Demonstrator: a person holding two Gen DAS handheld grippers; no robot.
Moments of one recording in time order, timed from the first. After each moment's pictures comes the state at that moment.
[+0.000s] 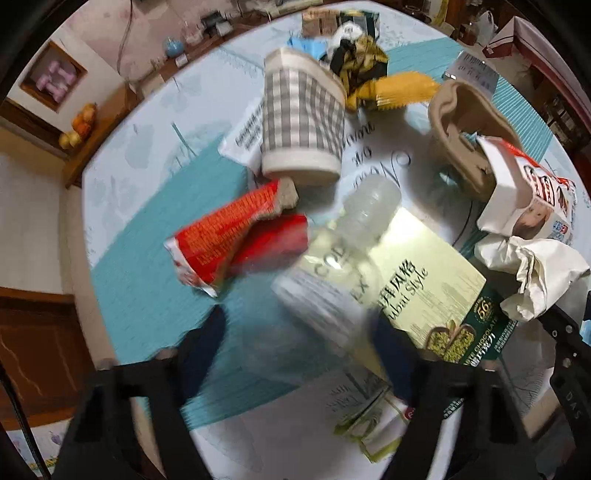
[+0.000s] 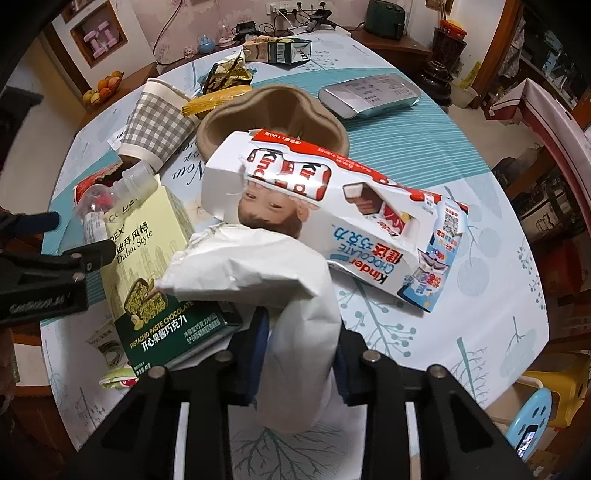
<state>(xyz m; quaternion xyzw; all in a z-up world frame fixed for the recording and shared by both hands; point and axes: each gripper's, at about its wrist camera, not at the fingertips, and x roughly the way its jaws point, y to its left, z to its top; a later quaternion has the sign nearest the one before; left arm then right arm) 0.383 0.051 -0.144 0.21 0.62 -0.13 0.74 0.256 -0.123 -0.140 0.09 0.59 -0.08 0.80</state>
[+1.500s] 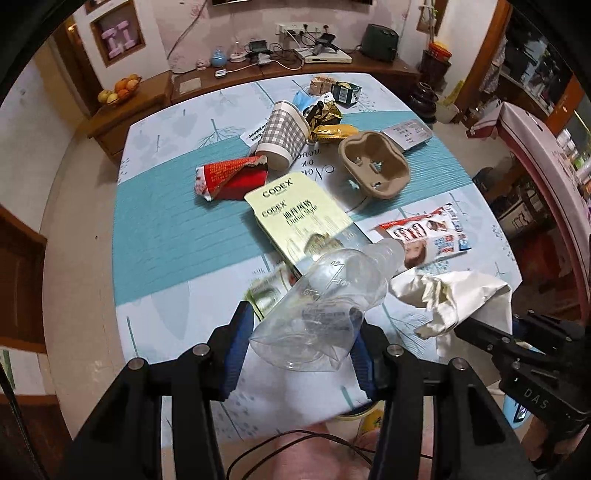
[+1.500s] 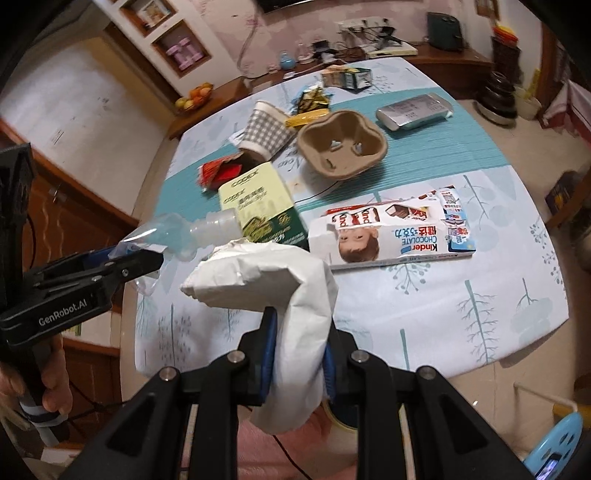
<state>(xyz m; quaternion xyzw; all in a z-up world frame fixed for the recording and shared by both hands) 0.216 0.069 -0.032 0.05 0.56 -0.11 0.82 0.156 -0.138 -0.069 0.14 0.54 0.10 0.82</state>
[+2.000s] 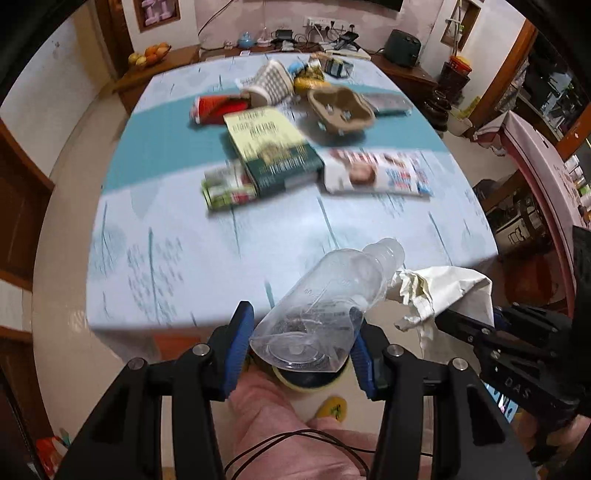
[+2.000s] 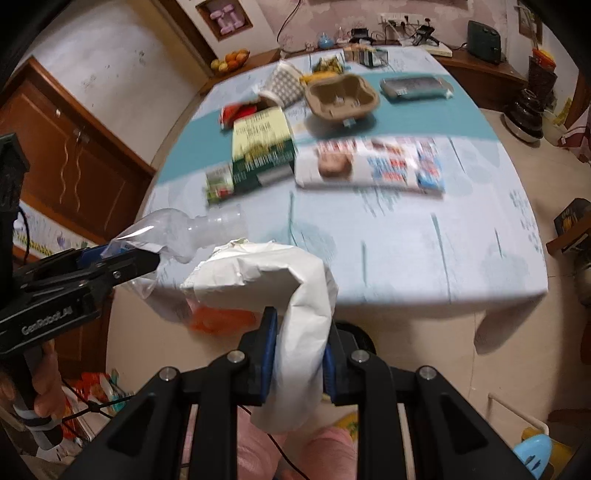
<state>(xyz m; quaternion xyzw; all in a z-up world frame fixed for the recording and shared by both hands) 0.079 0.013 -0.061 -0.01 0.58 -0.06 0.82 0.070 -0.182 -0.087 0.07 0.57 0.17 0.80</state>
